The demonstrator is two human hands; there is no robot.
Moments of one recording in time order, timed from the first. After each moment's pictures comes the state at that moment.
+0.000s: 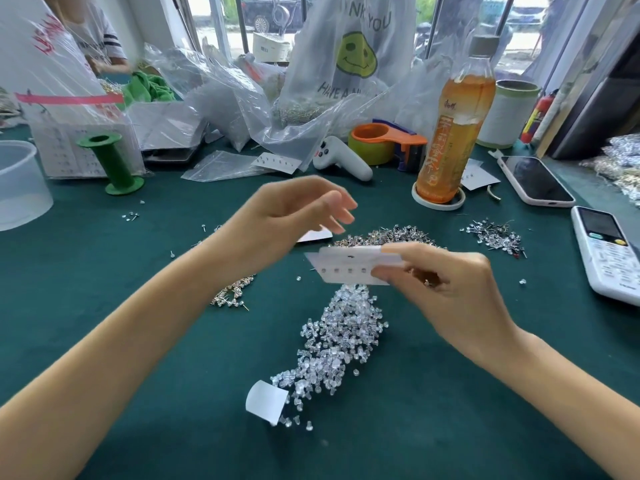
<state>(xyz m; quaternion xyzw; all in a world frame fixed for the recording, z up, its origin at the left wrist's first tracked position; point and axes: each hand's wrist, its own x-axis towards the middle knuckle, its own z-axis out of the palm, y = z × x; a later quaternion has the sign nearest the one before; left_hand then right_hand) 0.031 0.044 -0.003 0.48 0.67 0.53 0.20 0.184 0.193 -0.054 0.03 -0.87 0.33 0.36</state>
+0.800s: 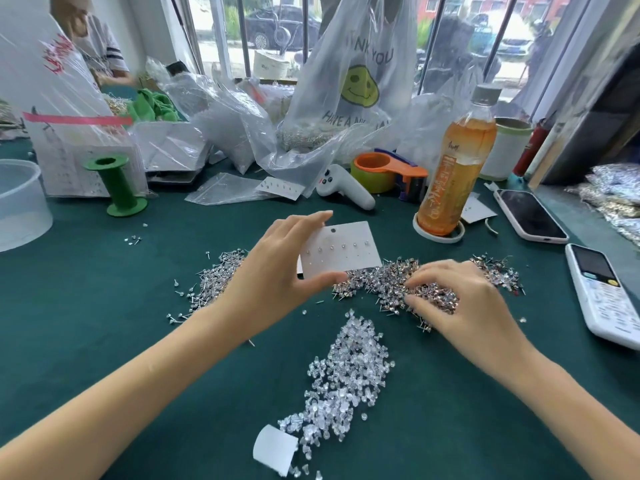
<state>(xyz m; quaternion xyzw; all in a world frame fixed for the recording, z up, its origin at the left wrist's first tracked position) 0.005 0.043 -0.041 0.50 0.78 0.36 -0.07 0.177 0.229 -0.059 -0.15 -0.93 0.21 0.25</state>
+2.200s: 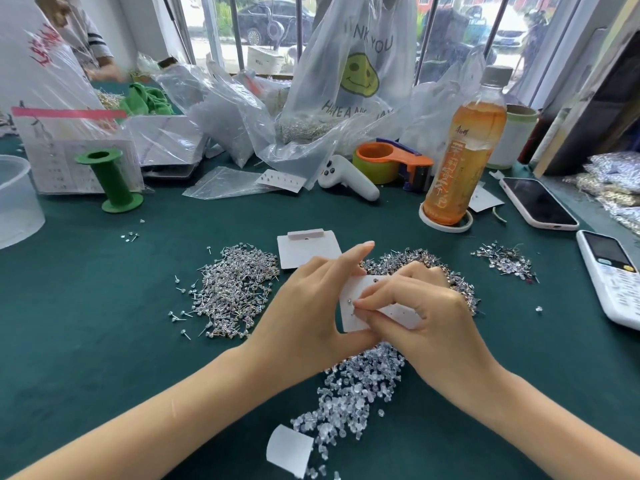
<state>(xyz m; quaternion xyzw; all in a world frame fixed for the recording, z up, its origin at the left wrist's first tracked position) 0.042 0.044 -0.070 0.57 0.73 0.37 -0.08 0.155 0.164 -0.064 -0.04 -0.88 0.32 0.33</state>
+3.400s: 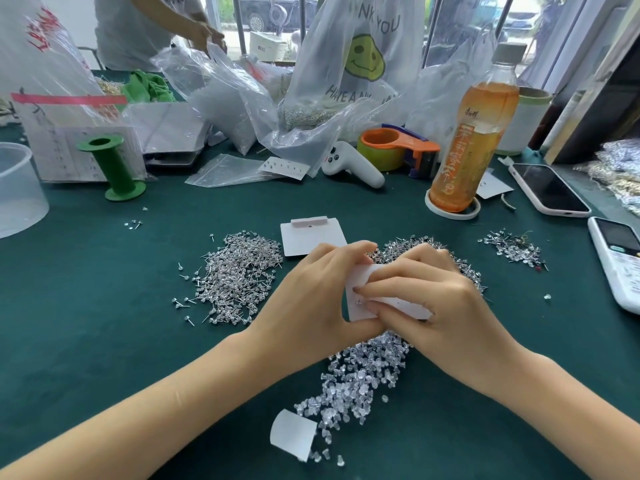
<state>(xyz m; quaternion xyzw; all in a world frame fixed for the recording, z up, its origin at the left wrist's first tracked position) 0.048 0.044 -0.065 0.57 0.74 0.35 -0.07 0.160 0.174 -0.057 0.05 -0.92 0.21 0.31</state>
